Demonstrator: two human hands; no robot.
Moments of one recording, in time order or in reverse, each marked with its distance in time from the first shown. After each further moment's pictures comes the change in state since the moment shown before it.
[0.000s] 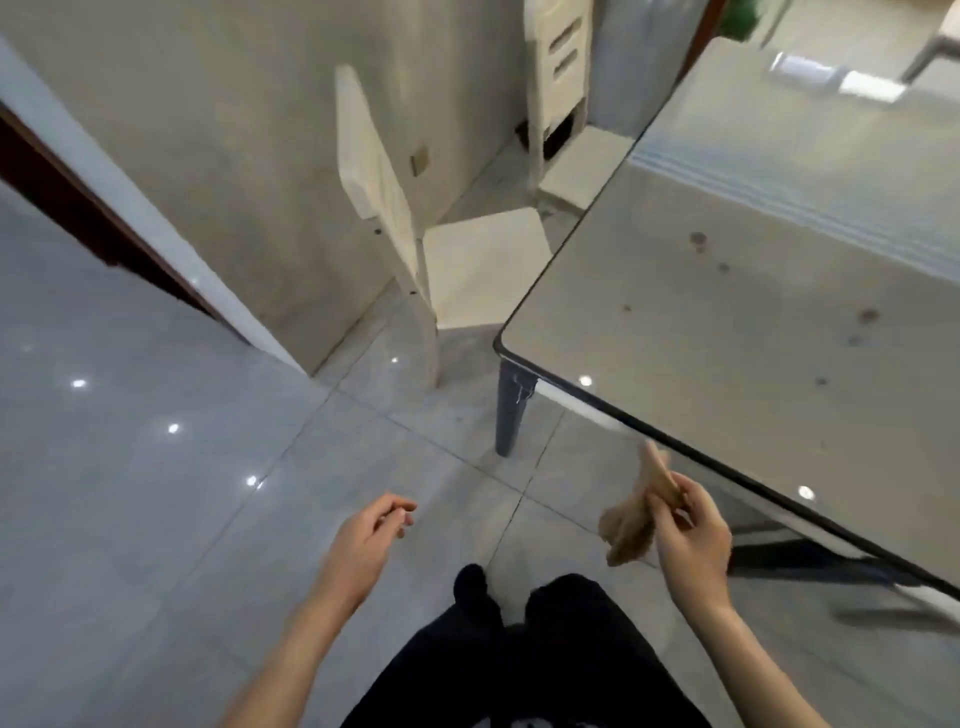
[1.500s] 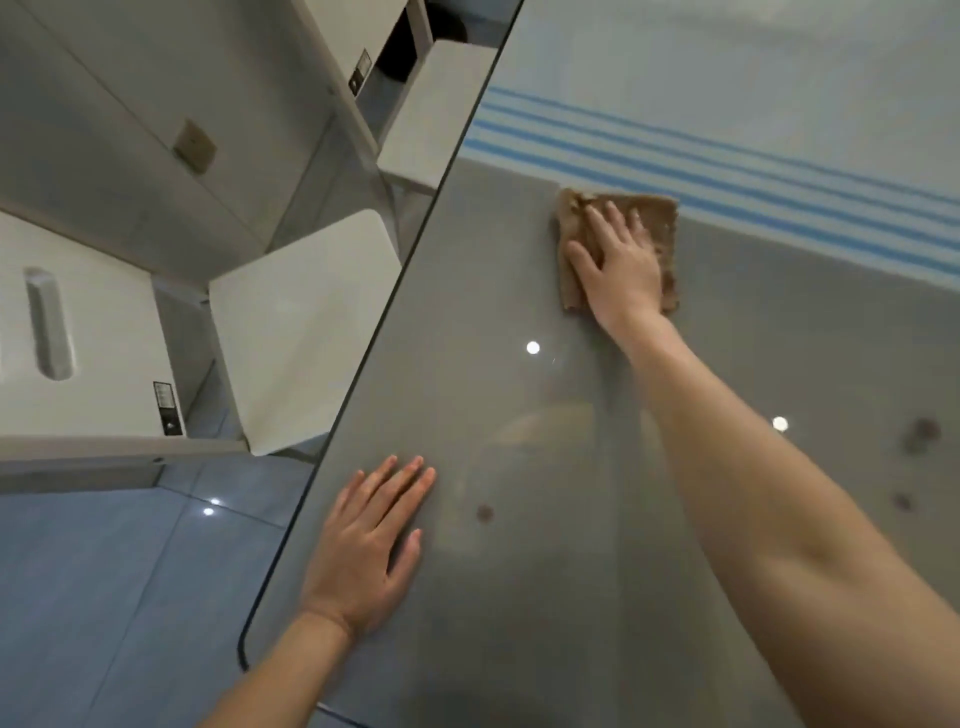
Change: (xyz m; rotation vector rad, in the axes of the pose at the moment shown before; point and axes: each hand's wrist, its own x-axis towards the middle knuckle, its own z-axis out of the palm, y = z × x) left_hand 0.432 0.181 0.228 0.805 -0.130 0.658; right_hand 0.686 0.041 0.068 -0.713 -0.070 -0.225
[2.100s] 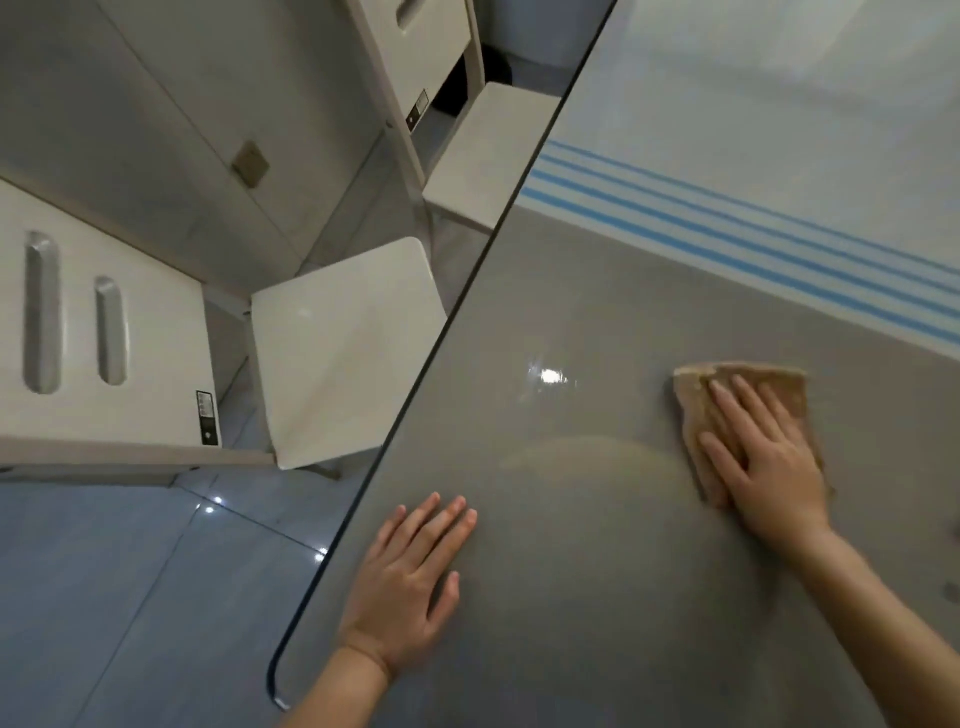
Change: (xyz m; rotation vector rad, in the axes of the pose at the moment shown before) left_hand -0.003 -0.004 0.002 -0.010 -0.036 -0.005; right_hand -0.125 0.091 -0.040 -0.127 -0.099 -0.085
